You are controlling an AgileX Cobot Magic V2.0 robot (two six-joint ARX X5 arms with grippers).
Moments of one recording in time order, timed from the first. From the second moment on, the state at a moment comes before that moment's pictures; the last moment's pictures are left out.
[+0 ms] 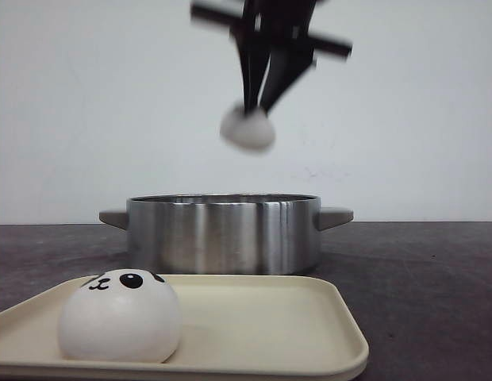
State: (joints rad) left arm -0.47 0.98 1.47 -0.75 -0.05 -0.25; right arm 0.70 1.82 1.67 -0.85 0.09 0.37
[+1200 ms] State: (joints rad) left arm -0.57 1.06 0.97 -0.86 0.17 -0.29; right arm 0.75 1.44 1.74 -0.79 0.10 0.34
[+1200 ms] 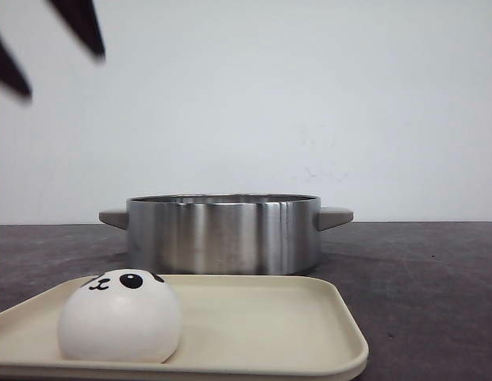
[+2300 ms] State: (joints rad) left arm -0.74 1.50 0.85 -0.61 0.16 -0.37; right arm 0.76 1.33 1.74 -0.80 0.11 0.36
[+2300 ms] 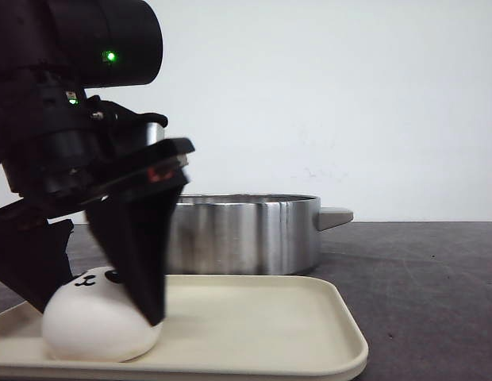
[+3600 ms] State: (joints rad) left arm -0.56 1.70 1.23 -0.39 -0.05 -0.18; right arm 0.78 1.33 1.74 -0.83 0.11 0.34
